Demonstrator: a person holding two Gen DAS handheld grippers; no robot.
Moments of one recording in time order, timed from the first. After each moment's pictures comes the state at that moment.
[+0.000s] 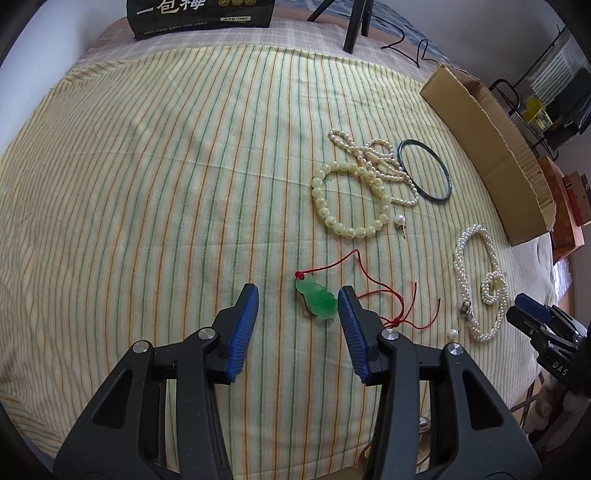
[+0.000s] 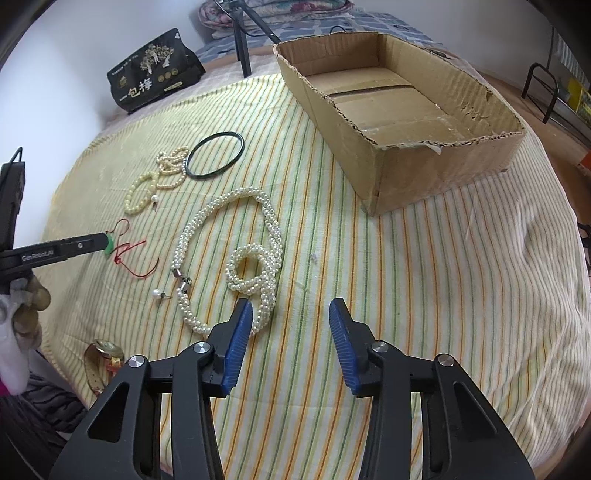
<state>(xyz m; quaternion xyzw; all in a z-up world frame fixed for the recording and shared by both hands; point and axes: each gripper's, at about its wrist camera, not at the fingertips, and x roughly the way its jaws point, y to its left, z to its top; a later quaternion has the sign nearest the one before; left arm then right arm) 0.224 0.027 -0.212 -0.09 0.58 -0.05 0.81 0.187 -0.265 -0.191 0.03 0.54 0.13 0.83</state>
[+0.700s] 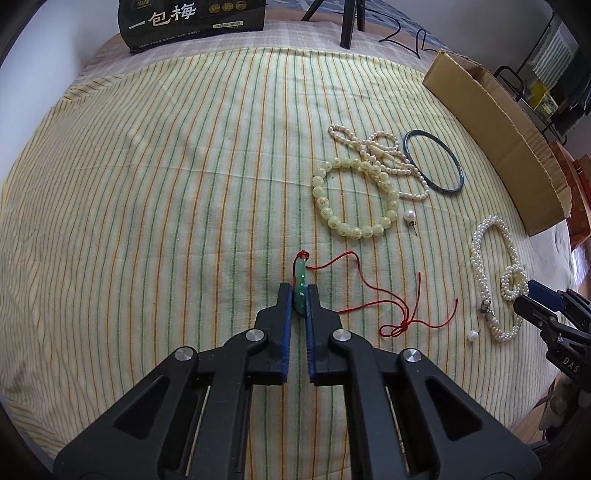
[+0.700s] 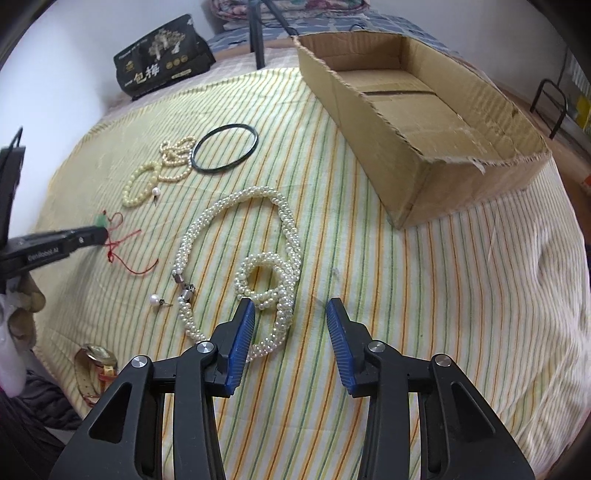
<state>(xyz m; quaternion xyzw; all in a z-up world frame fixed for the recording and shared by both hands) 0.227 0.017 -0.219 -0.04 0.57 -0.04 0.82 0.200 -0.242 -0.203 -0.01 0.54 0.14 0.83</state>
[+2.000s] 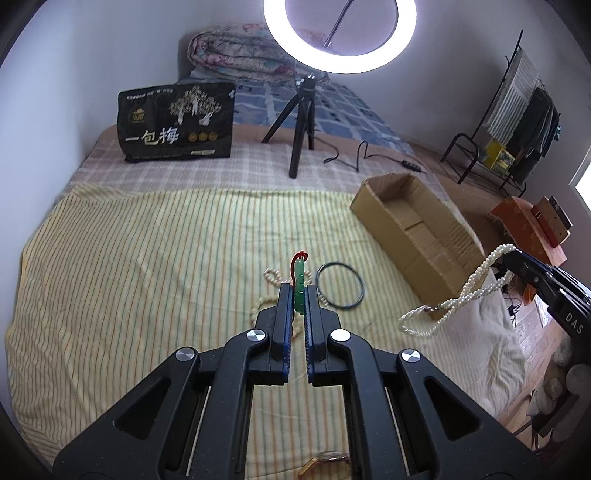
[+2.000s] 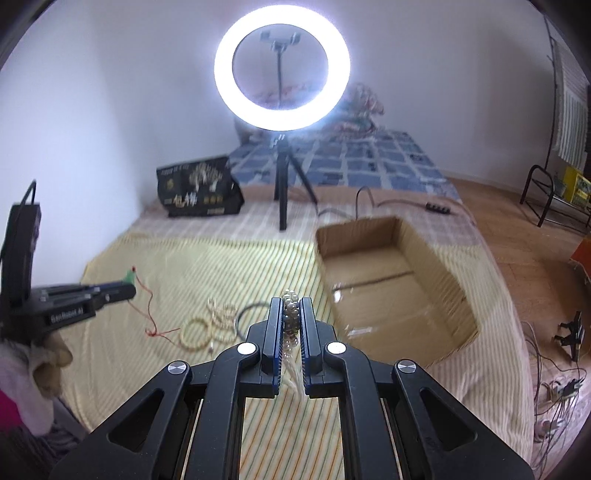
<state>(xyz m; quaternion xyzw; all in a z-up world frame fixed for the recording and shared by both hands) 0.222 0.005 -0.083 -0.09 0.43 -0.09 0.90 0.207 -0.244 -0.048 0.00 0.34 0.16 0.93</state>
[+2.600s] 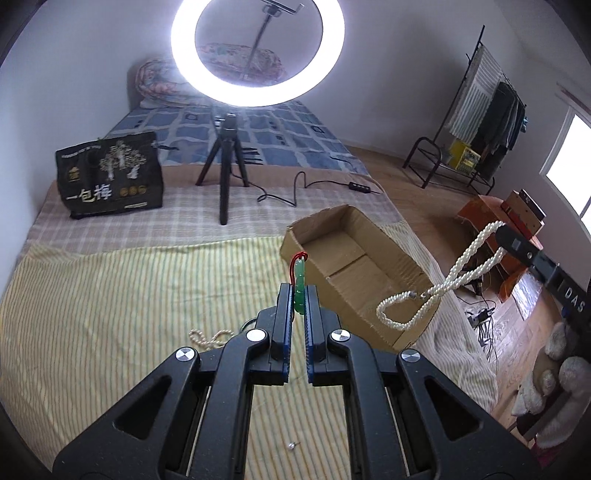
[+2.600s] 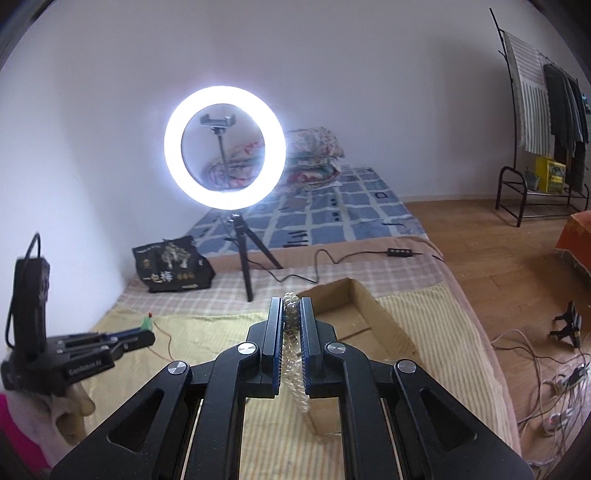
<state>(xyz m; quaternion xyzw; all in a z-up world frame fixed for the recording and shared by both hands) 0.269 -0.072 -0.038 -0.07 0.40 -0.16 0.90 0.228 -0.304 -0.002 0.06 0.28 0.10 0.95</state>
